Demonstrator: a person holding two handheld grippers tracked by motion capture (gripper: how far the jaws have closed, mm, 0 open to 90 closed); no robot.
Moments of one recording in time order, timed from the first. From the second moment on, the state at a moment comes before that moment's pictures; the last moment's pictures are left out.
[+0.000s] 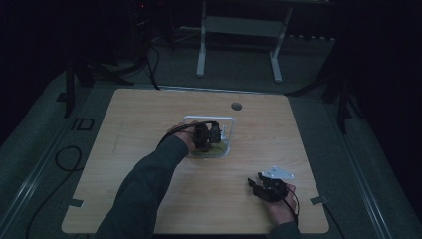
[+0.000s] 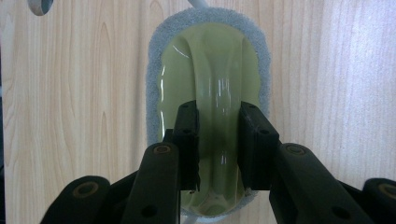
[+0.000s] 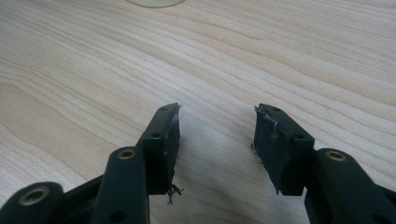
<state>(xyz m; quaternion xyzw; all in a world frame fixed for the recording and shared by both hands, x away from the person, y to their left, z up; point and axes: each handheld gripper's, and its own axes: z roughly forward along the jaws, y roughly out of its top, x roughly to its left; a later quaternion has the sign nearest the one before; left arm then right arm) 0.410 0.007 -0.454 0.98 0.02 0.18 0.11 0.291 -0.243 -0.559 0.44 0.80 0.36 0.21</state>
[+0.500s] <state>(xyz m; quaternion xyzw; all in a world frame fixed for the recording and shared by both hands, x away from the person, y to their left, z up) 0.413 0.007 -0.459 0.98 0.01 0.19 0.09 0.291 -0.243 -0.559 0.44 0.80 0.36 0.20</state>
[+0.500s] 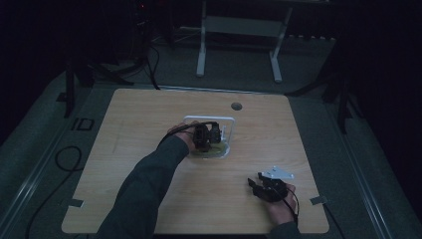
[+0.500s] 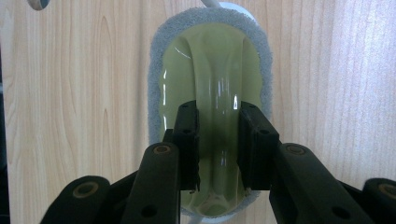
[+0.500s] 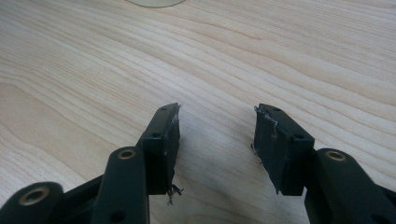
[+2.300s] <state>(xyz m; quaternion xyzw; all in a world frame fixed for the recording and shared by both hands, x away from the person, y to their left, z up) 0.395 0.020 -0.439 0.96 0.07 0.22 0.13 0.291 -0.243 -0.559 0.44 0.80 0.36 0.20</state>
